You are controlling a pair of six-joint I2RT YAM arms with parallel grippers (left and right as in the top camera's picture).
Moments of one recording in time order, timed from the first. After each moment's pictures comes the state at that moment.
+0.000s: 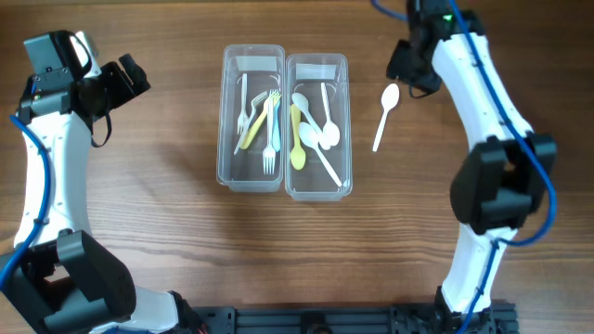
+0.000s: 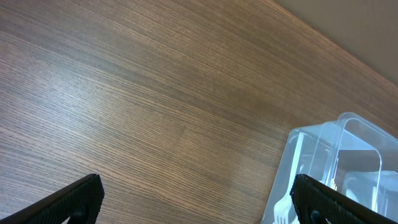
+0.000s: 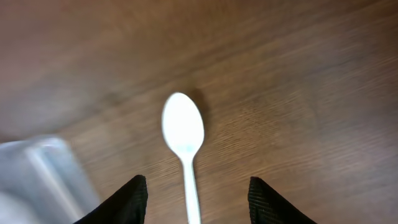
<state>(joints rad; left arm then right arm) 0.29 1.66 1.39 -0.65 0.18 -0.26 0.14 2.17 1.93 -1.09 0.12 0.53</state>
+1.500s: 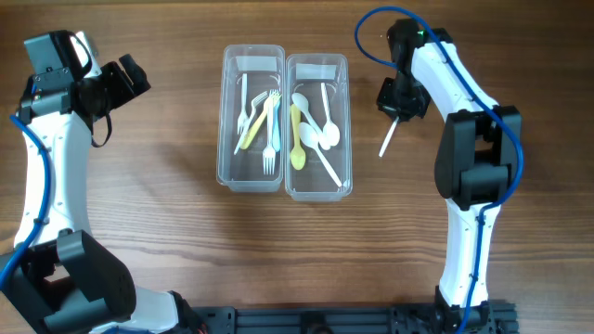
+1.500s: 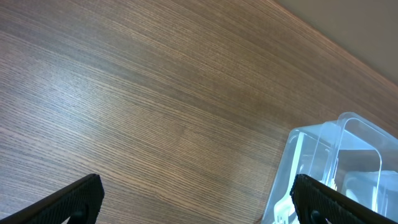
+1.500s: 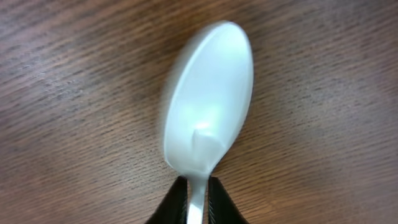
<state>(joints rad) 0.29 1.66 1.39 -0.65 0.18 -0.26 0.14 2.36 1.92 -1.19 0.07 0.52</state>
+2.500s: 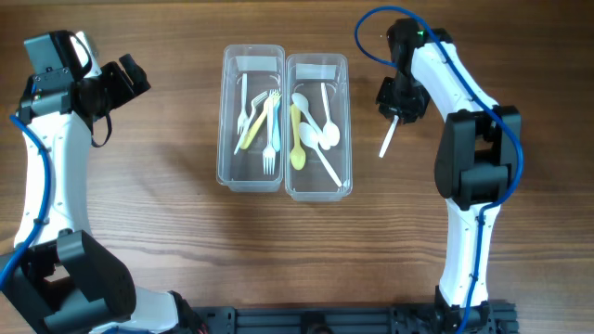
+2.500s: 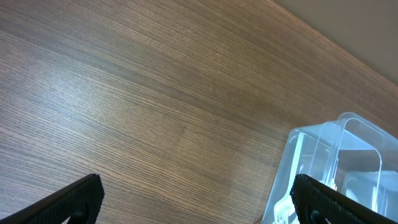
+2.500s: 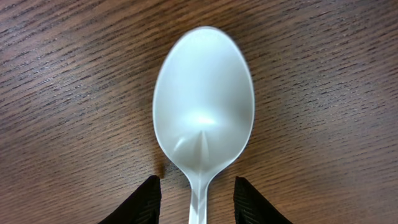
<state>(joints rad) 0.29 1.66 1.39 -0.65 0.18 -0.26 0.14 2.36 1.92 -1.17 0.06 0.53</state>
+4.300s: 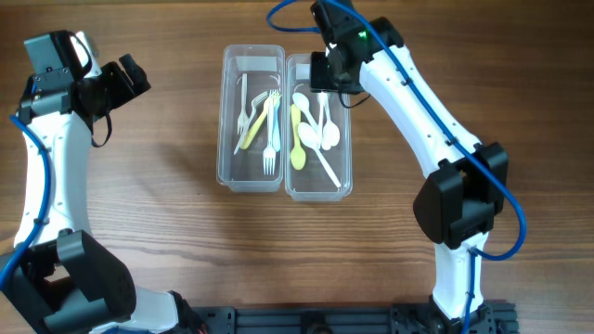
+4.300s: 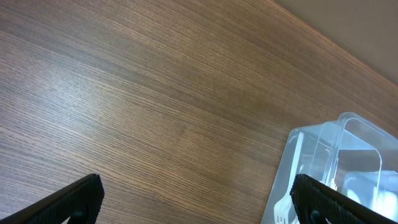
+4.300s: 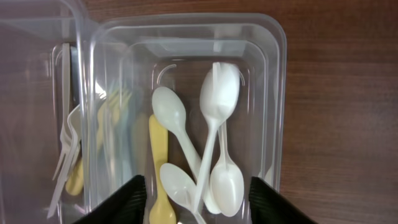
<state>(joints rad) 0.29 1.66 1.39 -0.65 0.18 -0.26 0.45 2.15 2.03 -1.08 0.03 0.45</state>
